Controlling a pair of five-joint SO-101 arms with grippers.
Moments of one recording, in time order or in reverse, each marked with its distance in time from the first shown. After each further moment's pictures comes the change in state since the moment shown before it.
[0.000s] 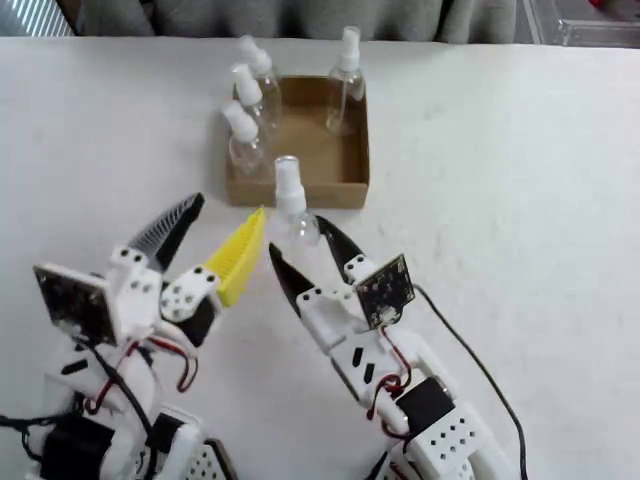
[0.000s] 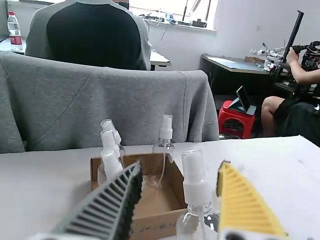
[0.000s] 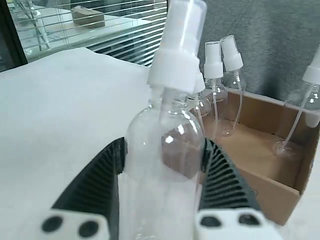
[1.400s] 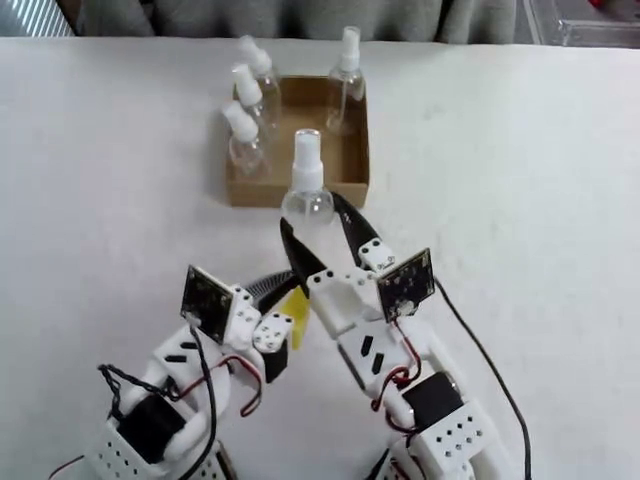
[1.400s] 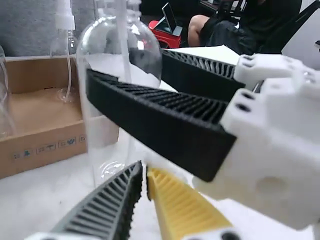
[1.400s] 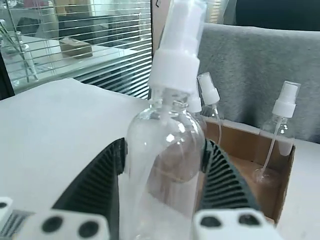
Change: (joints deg) left arm 21.2 -11.8 32.2 -7.6 6.4; right arm 3.1 2.5 -6.5 -1.4 -0.2
